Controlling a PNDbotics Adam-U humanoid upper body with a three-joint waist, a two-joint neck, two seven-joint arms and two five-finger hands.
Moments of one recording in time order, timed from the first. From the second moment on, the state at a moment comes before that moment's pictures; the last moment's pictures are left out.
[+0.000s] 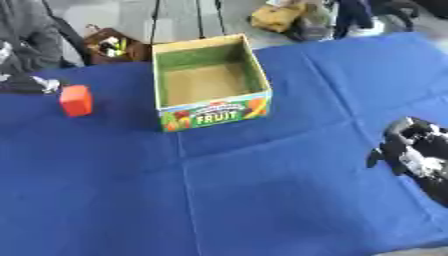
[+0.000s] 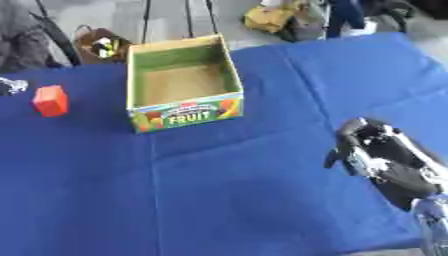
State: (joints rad) left arm -0.77 0.67 0.10 -1.02 -0.89 0.05 -0.28; right arm -0.22 -0.34 0.03 -1.84 -0.51 0.17 0.43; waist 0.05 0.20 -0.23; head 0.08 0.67
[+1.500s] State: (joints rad) left arm -0.87 0.61 0.07 -0.79 -1.11 -0.09 -0.39; right arm -0.21 -0.34 0.03 -1.83 -0.51 0.18 0.44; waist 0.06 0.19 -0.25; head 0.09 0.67
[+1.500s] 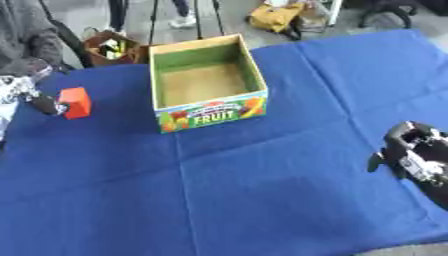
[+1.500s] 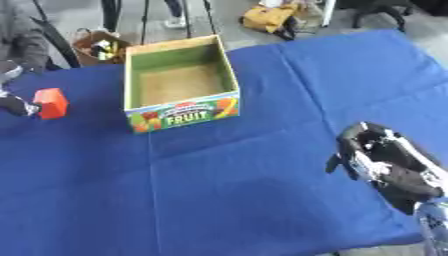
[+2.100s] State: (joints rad) left arm -0.86 0.60 0.06 -0.78 -1.12 -0.09 -0.39; right arm -0.21 -0.34 0.03 -1.83 -0.51 0.18 0.44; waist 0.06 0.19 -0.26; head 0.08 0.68
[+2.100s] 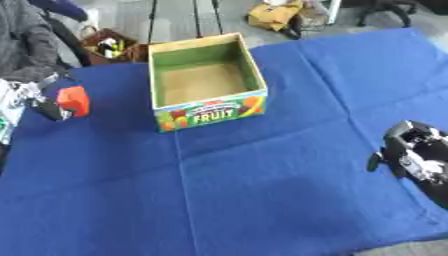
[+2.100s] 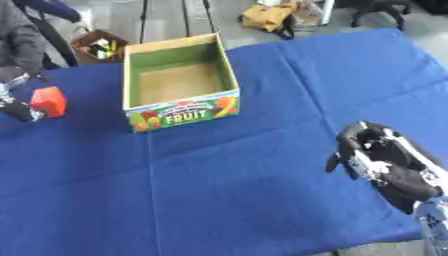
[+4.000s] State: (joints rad) left arm -0.85 0.57 0.07 -0.72 -1.12 0.06 -0.26; right arm -0.22 -0.33 0.04 -1.83 -0.49 0.19 0.45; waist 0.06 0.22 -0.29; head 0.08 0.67
